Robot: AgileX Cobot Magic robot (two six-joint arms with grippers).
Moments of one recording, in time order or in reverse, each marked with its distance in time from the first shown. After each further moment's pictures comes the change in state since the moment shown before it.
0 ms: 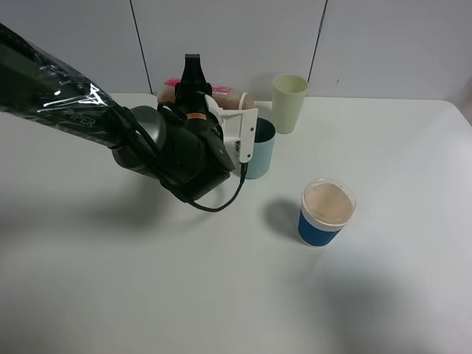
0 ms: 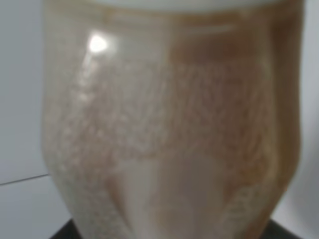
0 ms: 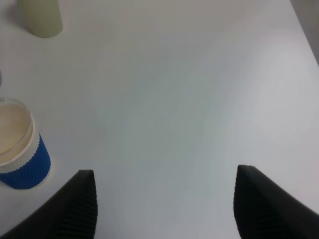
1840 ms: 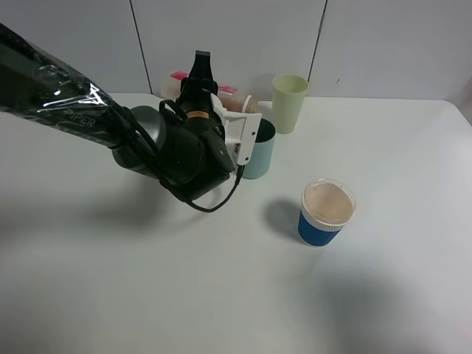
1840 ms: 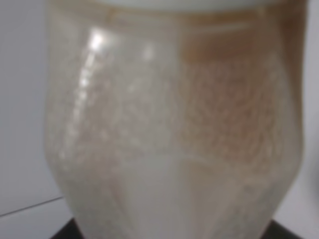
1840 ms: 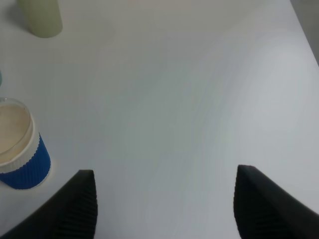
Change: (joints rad) left arm 0.000 0.000 0.000 0.058 -0.001 0.080; right arm 0.000 0.000 0.000 0.000 0.000 0.000
